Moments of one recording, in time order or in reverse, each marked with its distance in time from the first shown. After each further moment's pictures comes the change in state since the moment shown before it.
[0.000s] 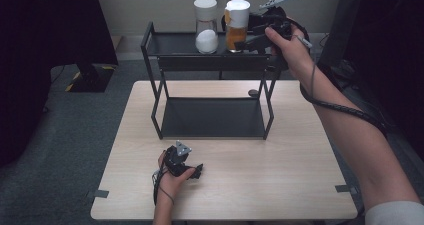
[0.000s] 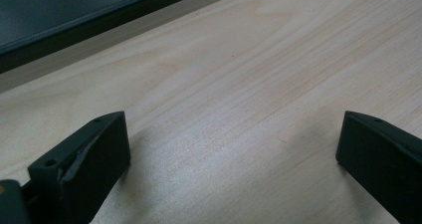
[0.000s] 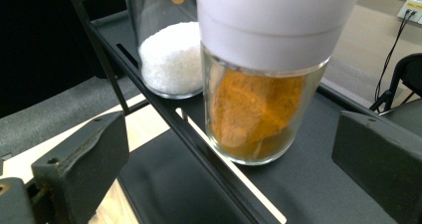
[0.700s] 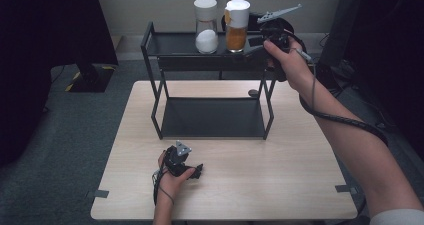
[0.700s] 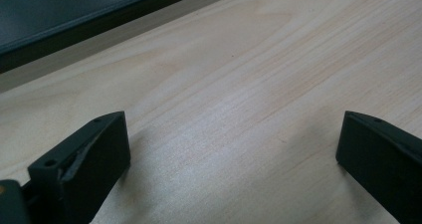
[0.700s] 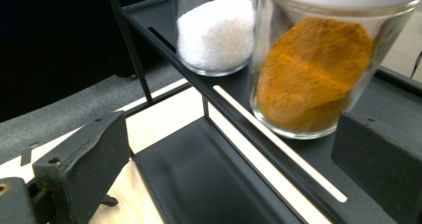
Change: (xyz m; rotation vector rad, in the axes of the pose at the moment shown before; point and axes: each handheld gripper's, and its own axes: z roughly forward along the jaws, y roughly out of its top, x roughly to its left) left arm 0.000 0.000 0.000 0.000 0.000 0.000; right arm 0.008 -0.025 0.002 -0.016 0.067 0.001
